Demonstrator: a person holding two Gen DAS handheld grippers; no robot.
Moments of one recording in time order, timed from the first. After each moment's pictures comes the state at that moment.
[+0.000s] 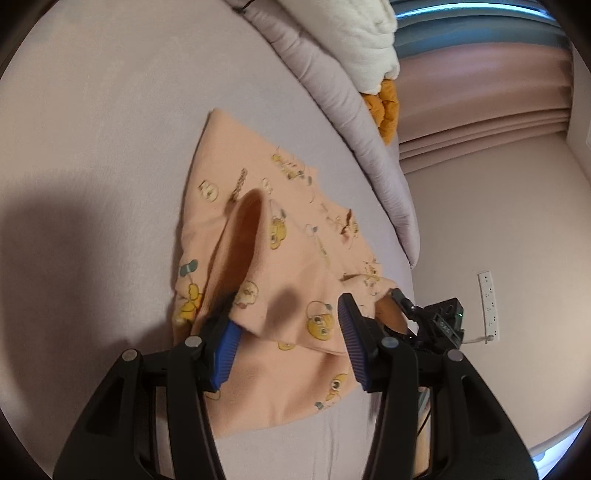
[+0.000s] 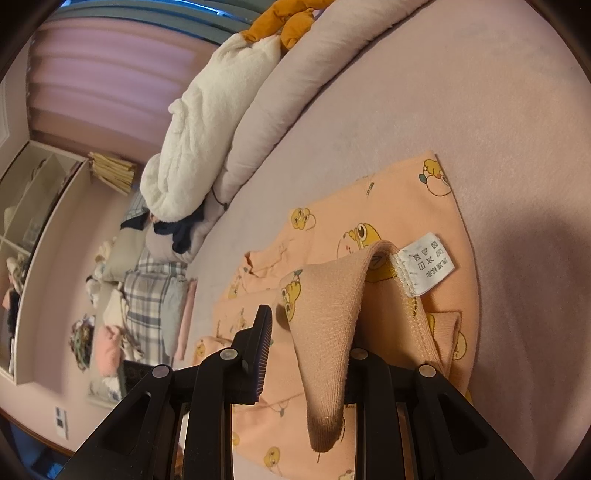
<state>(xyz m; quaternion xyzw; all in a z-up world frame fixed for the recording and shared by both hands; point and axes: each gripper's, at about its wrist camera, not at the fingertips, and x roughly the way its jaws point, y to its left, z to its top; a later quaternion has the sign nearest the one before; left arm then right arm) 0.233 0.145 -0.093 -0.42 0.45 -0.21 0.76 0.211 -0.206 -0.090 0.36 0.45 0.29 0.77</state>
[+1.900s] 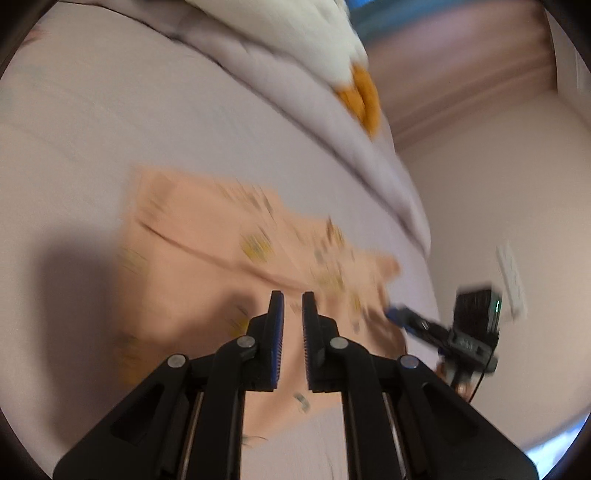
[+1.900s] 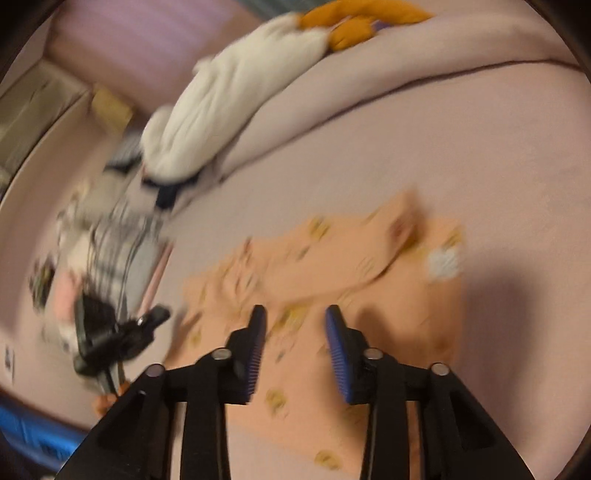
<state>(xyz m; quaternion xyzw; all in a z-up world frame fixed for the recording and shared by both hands) 0.260 0.108 -0.058 -0.31 0.46 -0.23 0.80 0.192 -0.174 -0.049 0.19 0.48 0.31 0.80</state>
